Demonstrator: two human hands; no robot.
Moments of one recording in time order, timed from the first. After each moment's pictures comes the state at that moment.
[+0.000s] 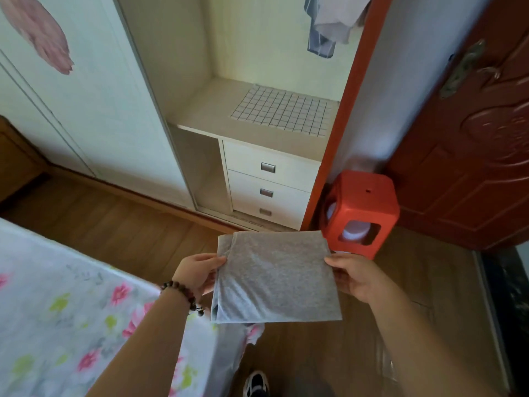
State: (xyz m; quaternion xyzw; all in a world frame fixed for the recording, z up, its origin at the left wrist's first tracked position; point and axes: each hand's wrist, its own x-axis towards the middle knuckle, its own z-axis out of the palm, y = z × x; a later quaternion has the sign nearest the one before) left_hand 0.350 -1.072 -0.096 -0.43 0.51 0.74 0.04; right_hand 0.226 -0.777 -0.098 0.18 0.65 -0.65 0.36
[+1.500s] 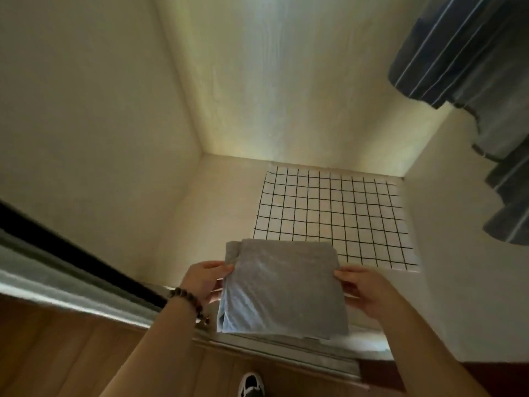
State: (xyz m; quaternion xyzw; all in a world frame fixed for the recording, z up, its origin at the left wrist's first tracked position) left_hand -0.242 -1.447 -0.118 -0.39 0.58 0.70 0.12; right_hand -0.302 -1.130 -0.118 0.24 0.65 -0.66 0.30
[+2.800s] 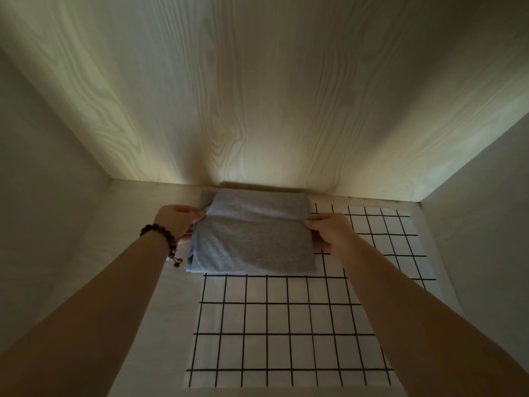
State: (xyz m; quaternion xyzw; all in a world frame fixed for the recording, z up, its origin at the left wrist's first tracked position) left_hand -0.624 -1.488 -0.235 -0.33 0.69 0.63 0.12; right_hand -0.642 -1.180 -0.232 0.27 0.73 -0.60 0.21
